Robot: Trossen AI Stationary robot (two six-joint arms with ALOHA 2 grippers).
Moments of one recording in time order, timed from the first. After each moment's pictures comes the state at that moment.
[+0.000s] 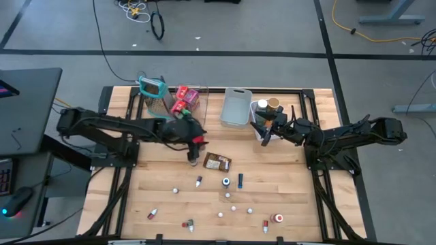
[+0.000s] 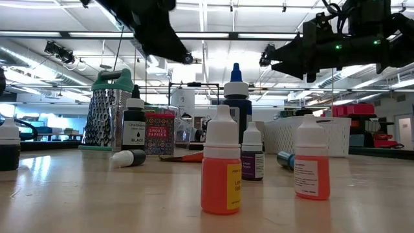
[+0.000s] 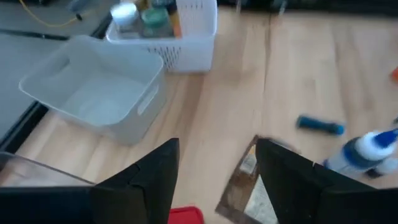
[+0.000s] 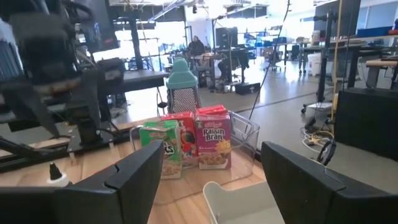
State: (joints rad) left arm -0.04 1.31 0.92 -0.22 -0.26 -0.10; right arm -0.14 1.09 0.22 0.93 0.30 0.06
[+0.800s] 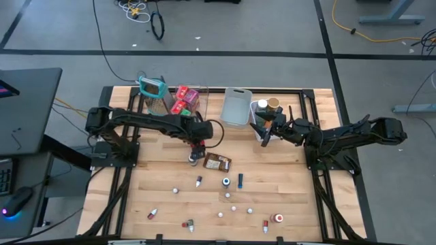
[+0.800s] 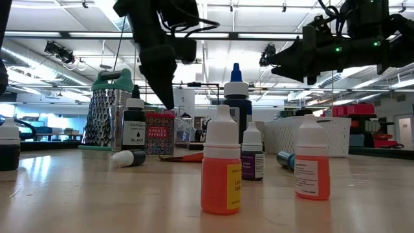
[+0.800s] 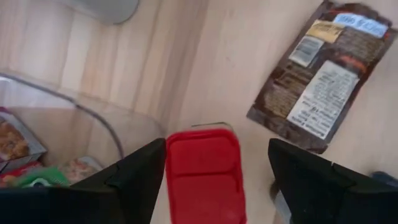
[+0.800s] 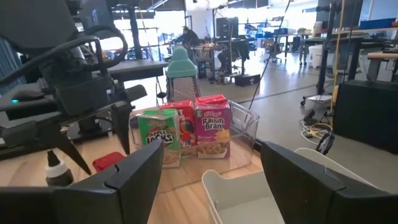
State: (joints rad) left arm 0.05 1.66 1.21 -0.73 -0.18 -0.13; right arm -0.14 1.09 0.22 0.88 0.29 0.07
